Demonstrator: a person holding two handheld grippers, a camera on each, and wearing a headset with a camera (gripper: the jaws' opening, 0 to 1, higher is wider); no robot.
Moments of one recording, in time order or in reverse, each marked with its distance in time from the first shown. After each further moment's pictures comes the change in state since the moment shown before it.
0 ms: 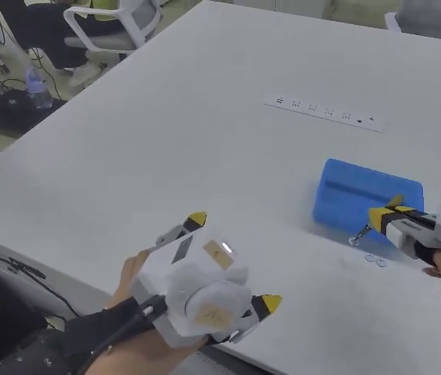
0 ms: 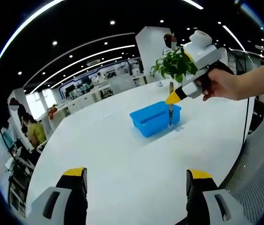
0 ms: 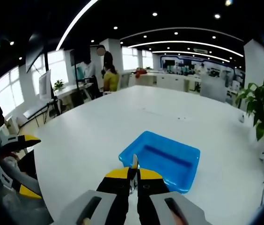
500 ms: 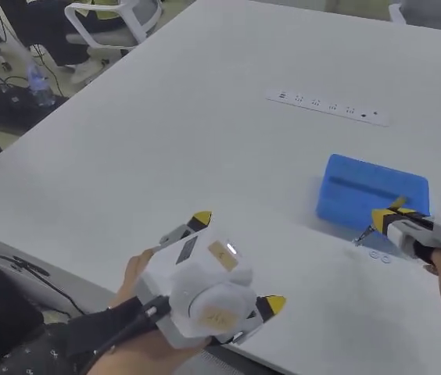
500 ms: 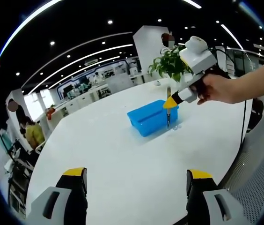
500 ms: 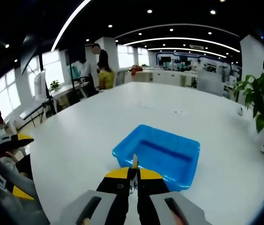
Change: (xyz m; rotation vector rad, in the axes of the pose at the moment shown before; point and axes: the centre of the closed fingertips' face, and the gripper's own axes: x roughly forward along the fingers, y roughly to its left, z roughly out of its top) left arm 0.001 -0.004 -0.002 0.014 0.008 -0.017; right arm 0.011 -0.010 -0.014 0.039 0.022 -0.023
